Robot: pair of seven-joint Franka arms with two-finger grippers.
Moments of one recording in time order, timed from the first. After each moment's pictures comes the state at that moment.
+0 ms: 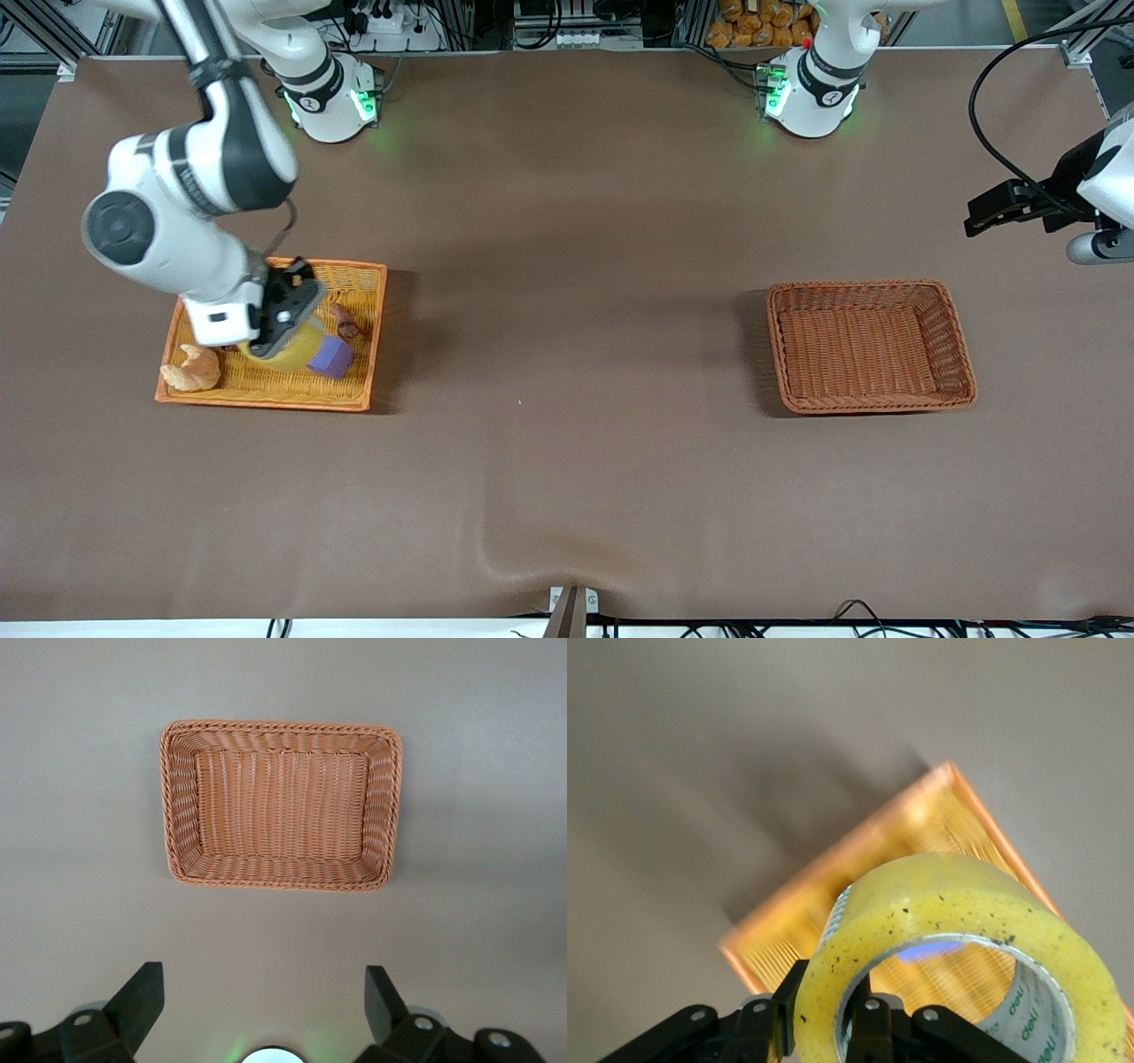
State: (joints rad) left arm -0.02 0.01 0.00 -1.57 0.01 1.49 -0.07; right arm 0.27 0.19 0.02 -1.84 0.05 1.93 -0.57
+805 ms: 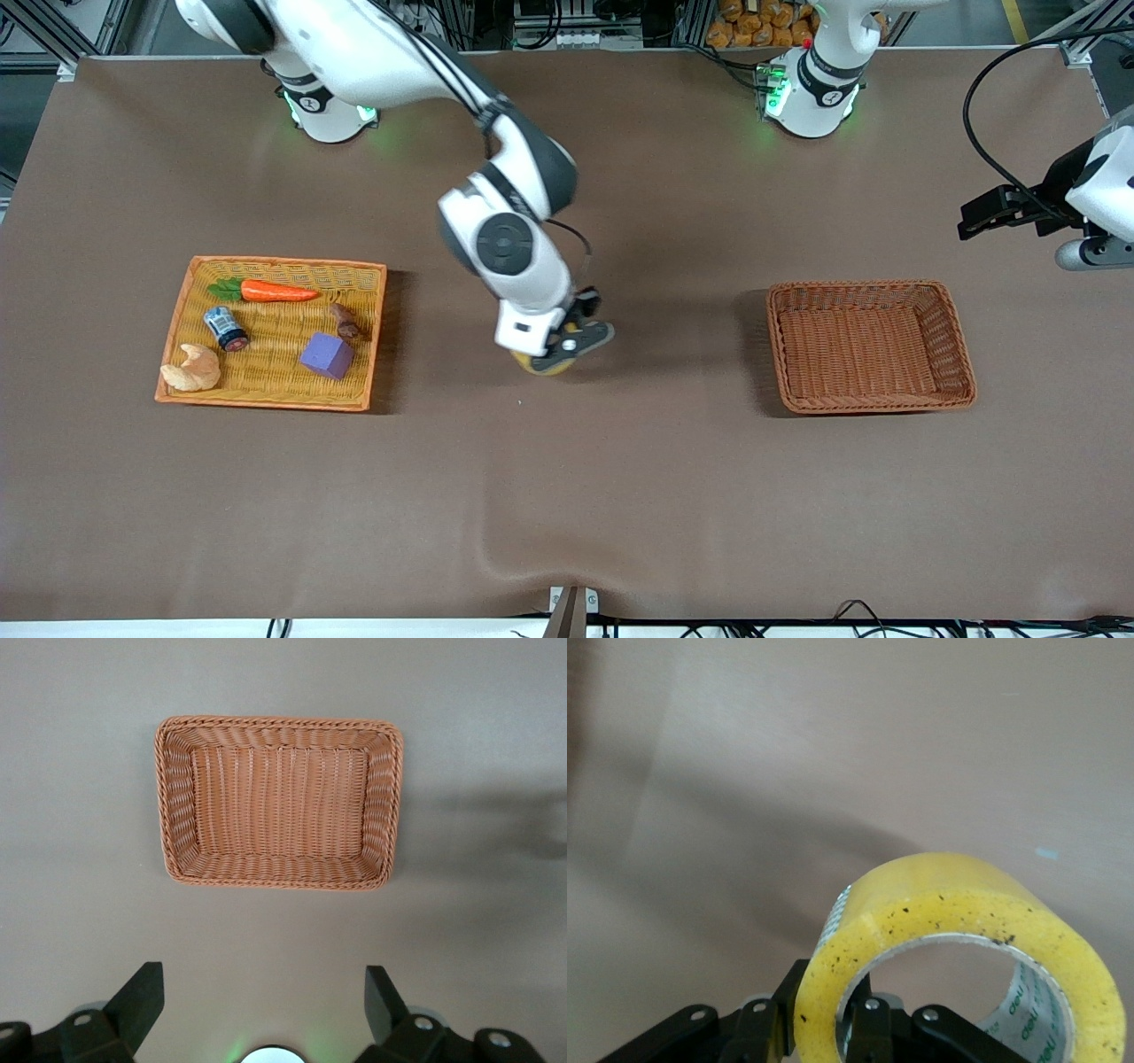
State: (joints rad) left arm -0.02 0.02 -0.01 -1.59 0.01 1.50 -0.07; right arm 0.73 0.81 0.02 -1.24 0.19 2.16 0.24
